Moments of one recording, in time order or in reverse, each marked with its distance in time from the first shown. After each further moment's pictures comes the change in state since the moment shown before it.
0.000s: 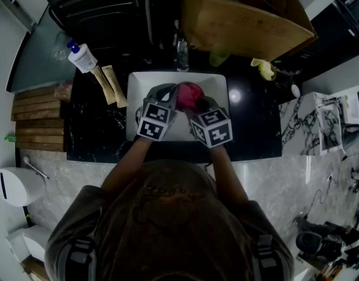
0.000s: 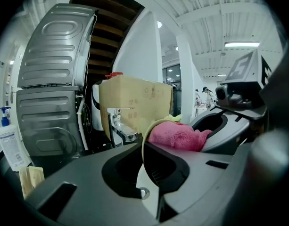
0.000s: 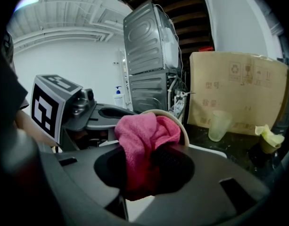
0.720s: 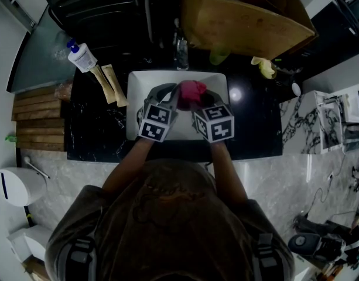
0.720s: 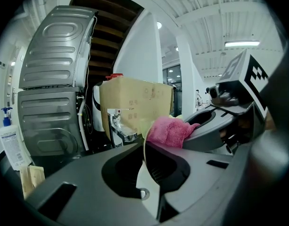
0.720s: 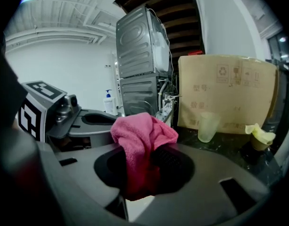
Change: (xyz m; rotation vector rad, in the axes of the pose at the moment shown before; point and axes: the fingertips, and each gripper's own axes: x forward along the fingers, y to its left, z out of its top) left arm -0.001 -0.004 0.000 -0.001 -0.012 0.012; right arm -0.003 -0.027 0.007 0.039 -0.039 -0.099
